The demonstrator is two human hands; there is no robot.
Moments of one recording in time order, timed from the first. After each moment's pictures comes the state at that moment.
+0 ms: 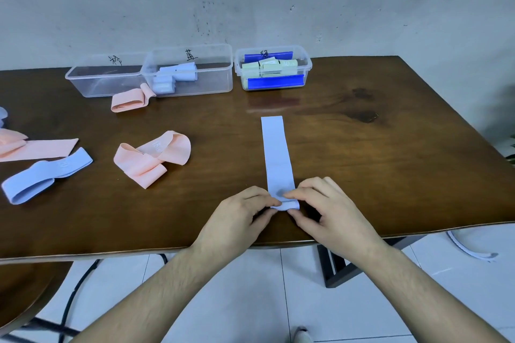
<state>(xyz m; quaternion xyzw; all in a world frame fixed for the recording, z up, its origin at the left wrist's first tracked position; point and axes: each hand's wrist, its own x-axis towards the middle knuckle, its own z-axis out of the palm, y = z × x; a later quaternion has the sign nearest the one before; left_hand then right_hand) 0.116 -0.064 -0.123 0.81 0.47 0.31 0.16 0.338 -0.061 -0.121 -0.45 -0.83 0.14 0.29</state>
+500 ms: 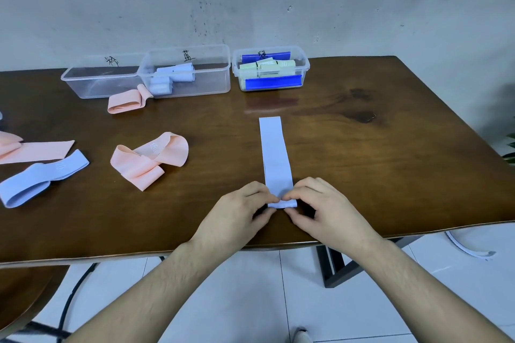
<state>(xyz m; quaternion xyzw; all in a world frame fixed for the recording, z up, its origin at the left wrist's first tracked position) 0.117 -0.056 -0.117 0.84 0.45 0.28 0.14 0.337 -0.051 -0.123 -0.46 -0.83 0.16 0.27</state>
